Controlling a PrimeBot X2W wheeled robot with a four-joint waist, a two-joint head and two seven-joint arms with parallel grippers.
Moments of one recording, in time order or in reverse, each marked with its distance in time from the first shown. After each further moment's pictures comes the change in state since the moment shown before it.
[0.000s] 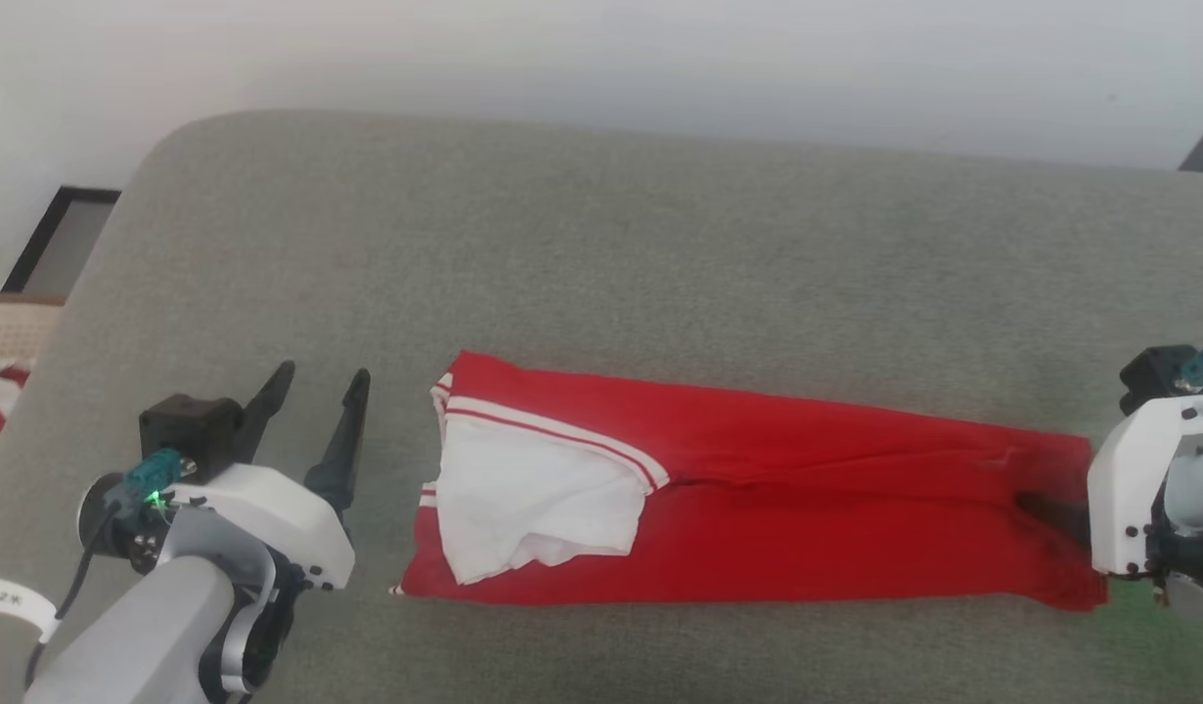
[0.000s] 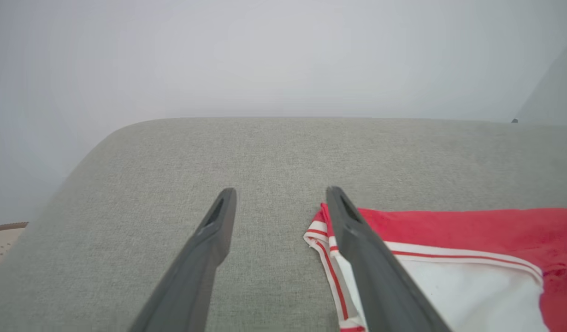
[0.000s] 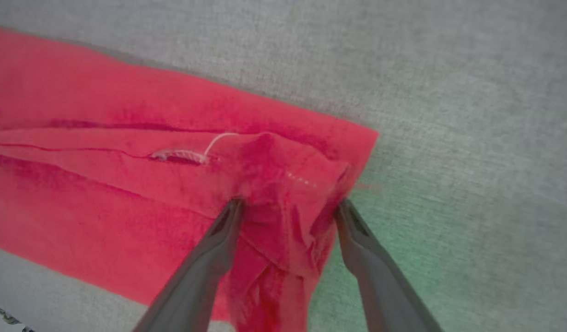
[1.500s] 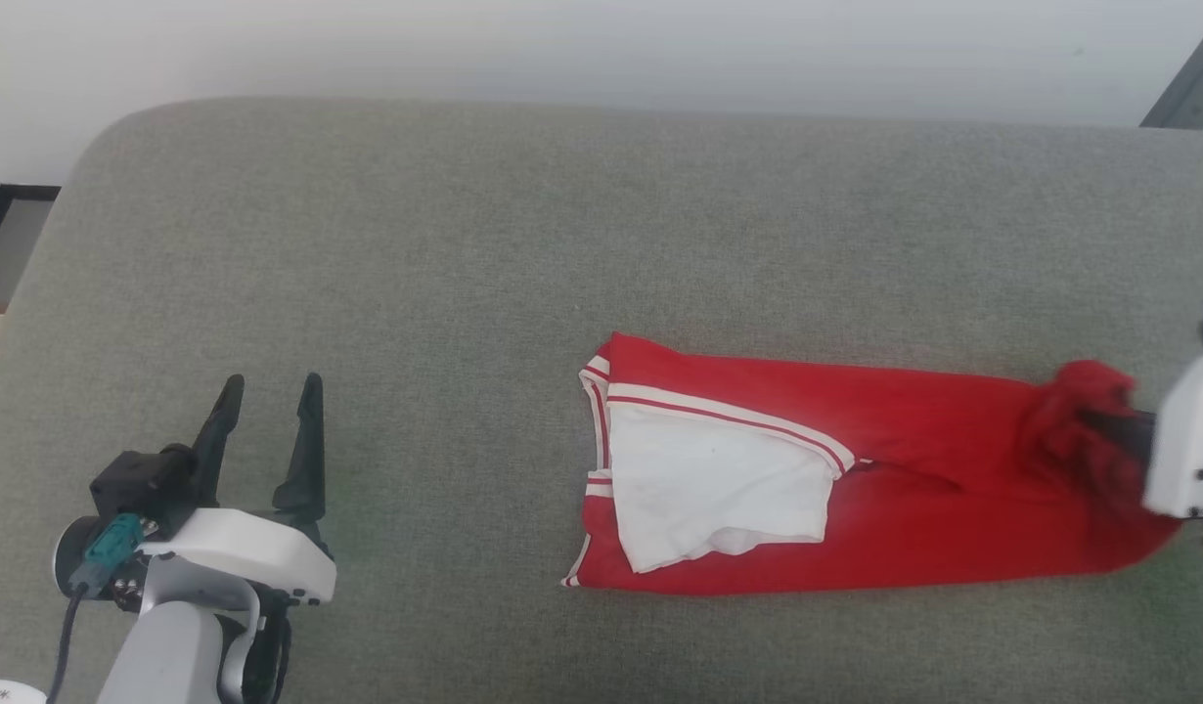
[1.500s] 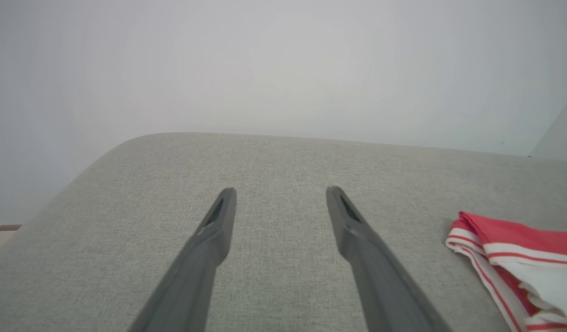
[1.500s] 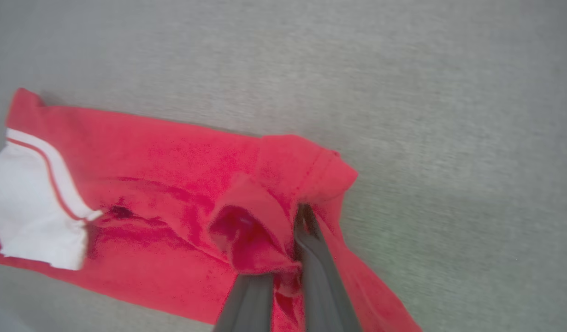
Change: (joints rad) left arm 0.213 -0.370 0.660 0.058 0.539 -0.284 -0.004; right arm 0.028 -0.012 -0.216 -0.146 -0.005 0.000 0.040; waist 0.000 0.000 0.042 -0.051
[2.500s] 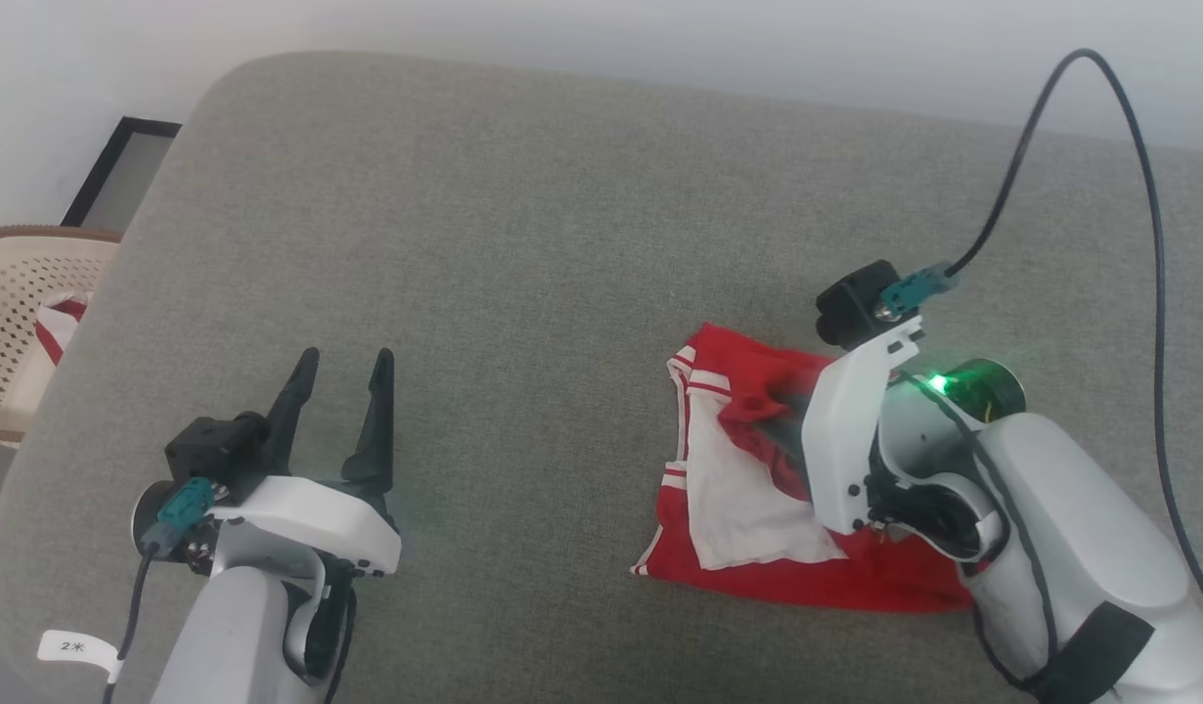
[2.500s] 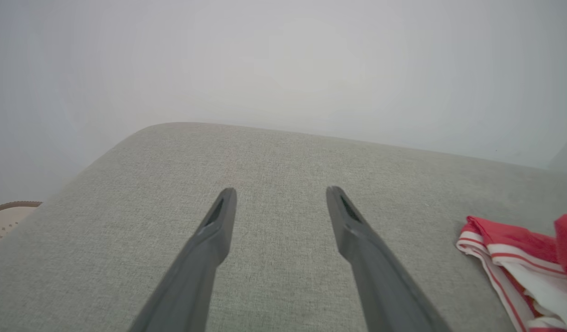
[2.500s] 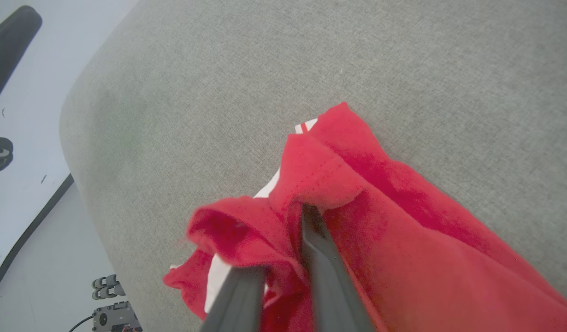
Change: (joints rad) left arm -0.080 -0.106 0.000 0.077 0.061 -0.056 0.000; right arm -0.132 0.347 0.319 -0.081 -0.137 0.000 -0.045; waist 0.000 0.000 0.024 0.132
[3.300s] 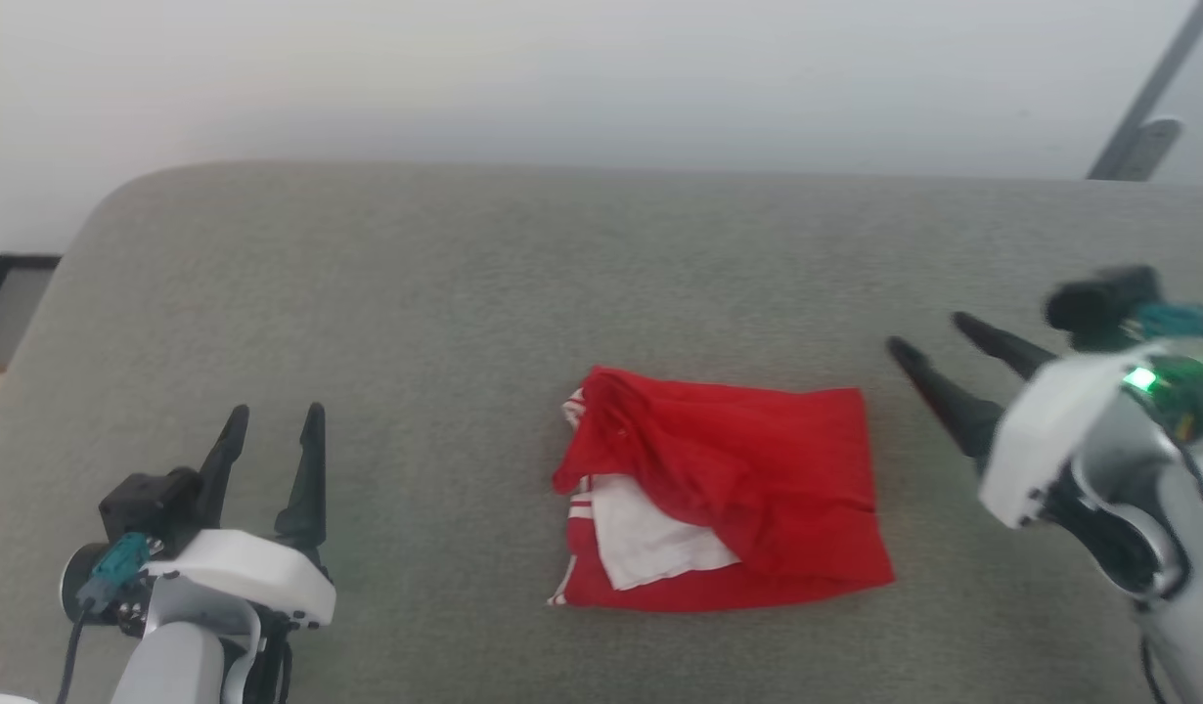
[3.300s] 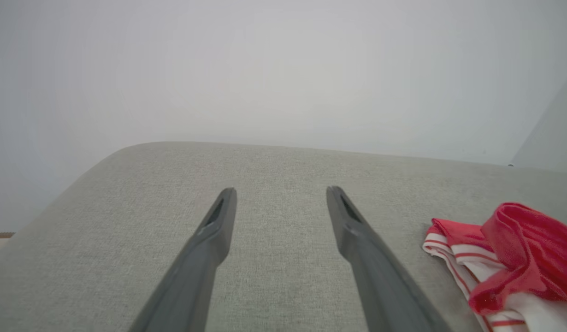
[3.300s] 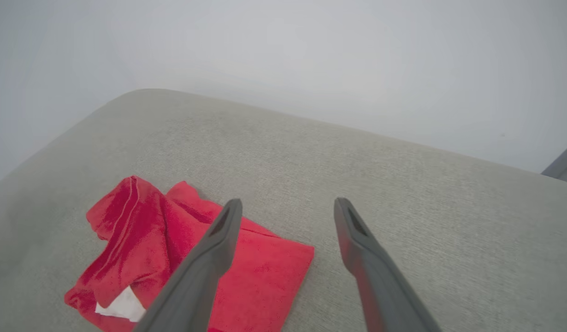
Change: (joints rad) left arm 0.090 0.063 0.062 -0.011 -0.001 -0.006 0.000; right arm 0.134 -0.201 -0.135 -0.127 -0.010 0.000 -0.331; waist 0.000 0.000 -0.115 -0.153
